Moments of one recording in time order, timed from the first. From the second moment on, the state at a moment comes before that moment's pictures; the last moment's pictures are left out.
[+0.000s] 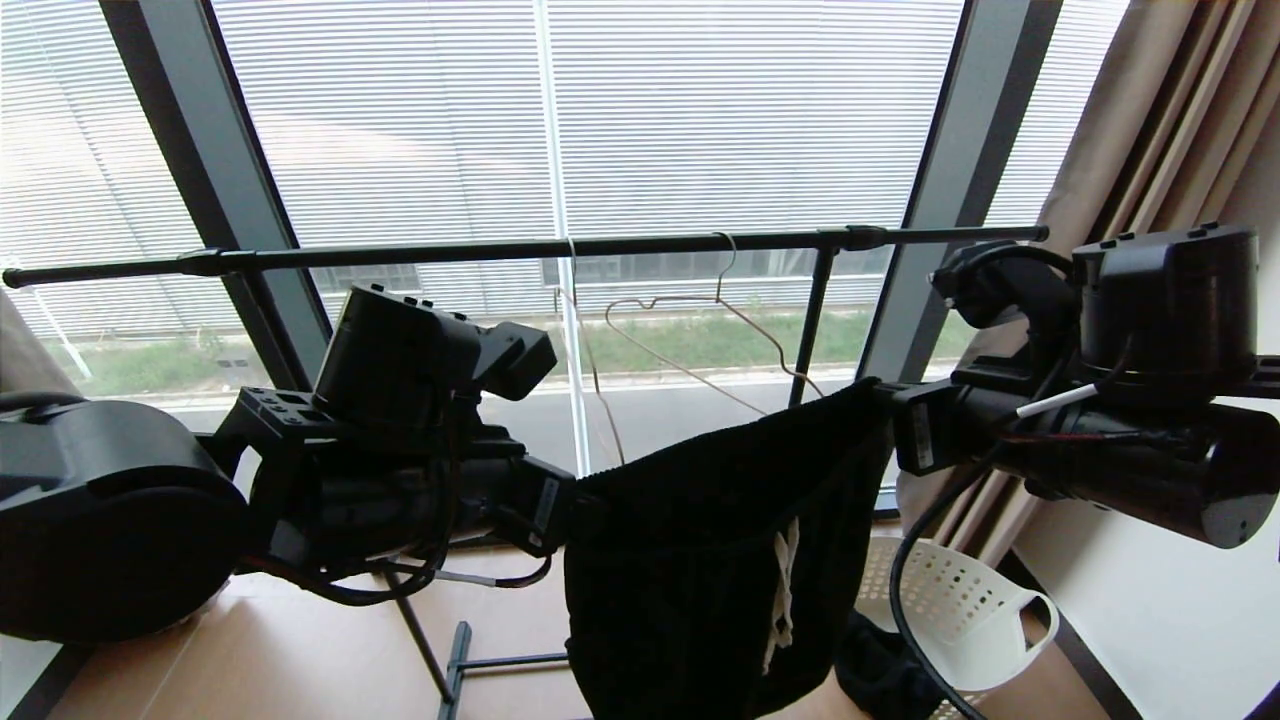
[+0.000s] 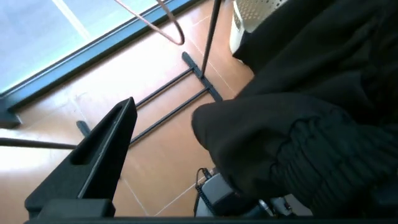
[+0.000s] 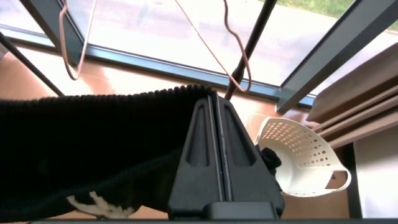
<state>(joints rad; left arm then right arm) -0.64 1.67 -0.97 -0.07 0.03 -0.05 0.57 1.55 -0.93 -0.19 -0.33 0.09</state>
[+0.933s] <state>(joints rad) -0.64 1.71 -1.01 -0.07 -0.12 -0.14 0.64 1.59 -0.88 -0.19 -0.35 0.10</state>
